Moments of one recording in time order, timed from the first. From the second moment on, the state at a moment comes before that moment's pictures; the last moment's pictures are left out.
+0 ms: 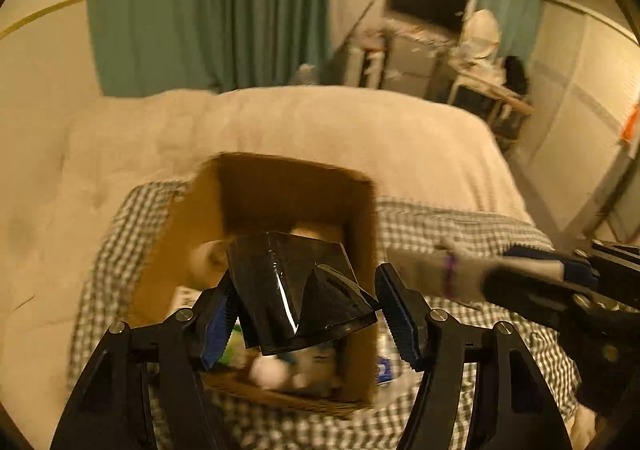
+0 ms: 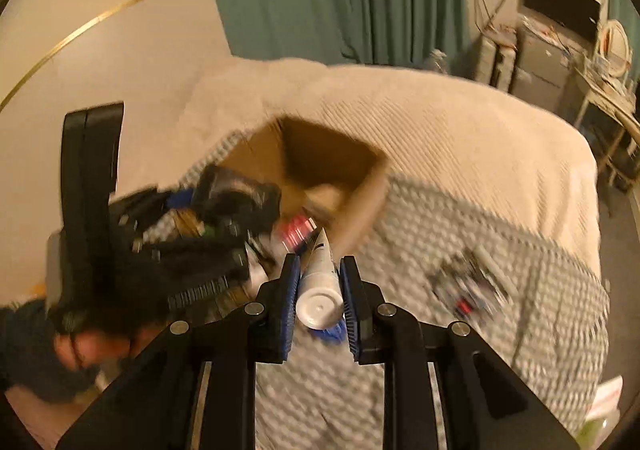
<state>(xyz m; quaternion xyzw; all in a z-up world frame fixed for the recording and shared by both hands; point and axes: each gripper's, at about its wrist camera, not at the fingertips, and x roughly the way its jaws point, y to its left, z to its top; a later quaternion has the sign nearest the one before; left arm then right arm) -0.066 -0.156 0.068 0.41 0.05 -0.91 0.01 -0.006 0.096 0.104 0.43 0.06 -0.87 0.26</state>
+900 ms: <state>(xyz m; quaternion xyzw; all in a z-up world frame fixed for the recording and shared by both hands) -0.073 -0.190 0.000 0.41 0.02 -0.91 0.05 -0.072 0.075 0.042 0.40 -0.02 -0.88 0.25</state>
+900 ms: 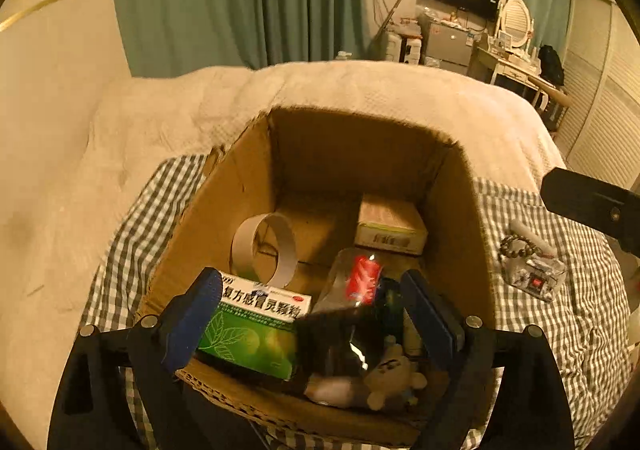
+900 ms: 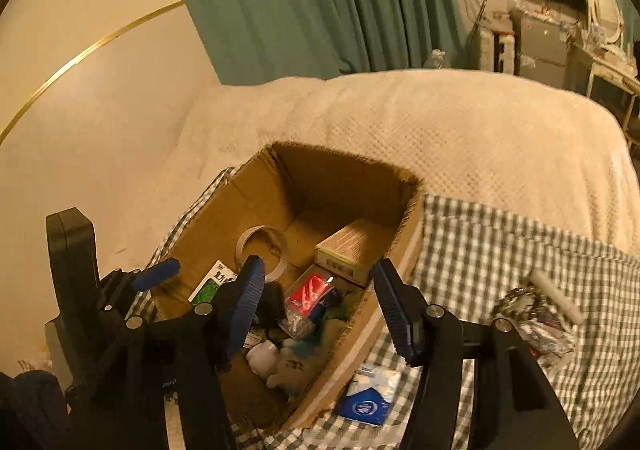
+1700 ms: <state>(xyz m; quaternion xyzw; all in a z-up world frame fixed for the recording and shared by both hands) -0.042 -0.005 0.070 0.33 -0.05 -0.94 -0.04 0.031 0.247 0.103 0.37 0.02 -0.92 0.10</state>
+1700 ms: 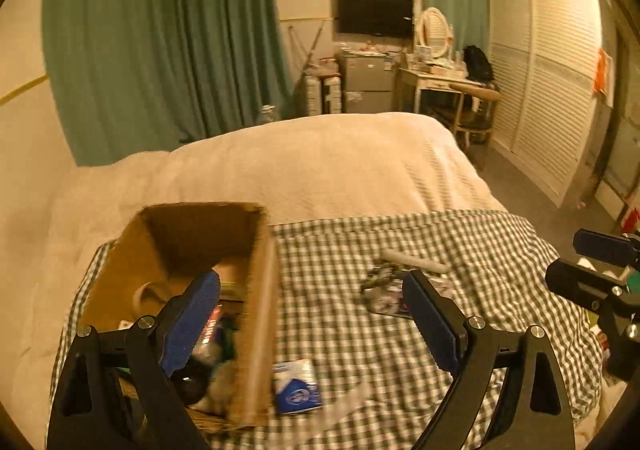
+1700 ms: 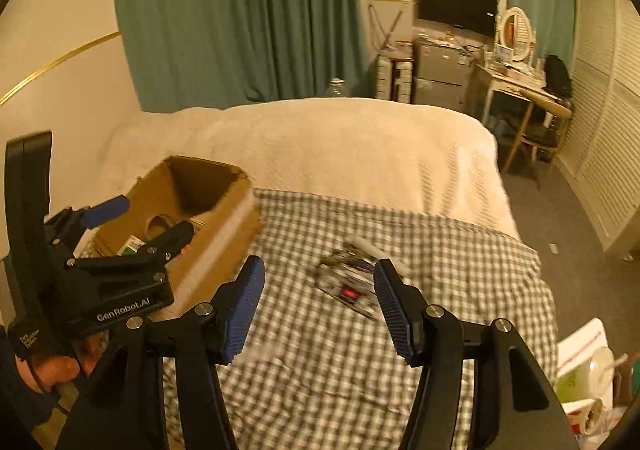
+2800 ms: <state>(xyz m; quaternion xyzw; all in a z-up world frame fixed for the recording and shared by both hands) -0.118 0.061 -0.106 0.44 -0.02 -0.89 -0.10 -0.019 0.347 -0.057 0.44 -0.07 -0.89 0.08</state>
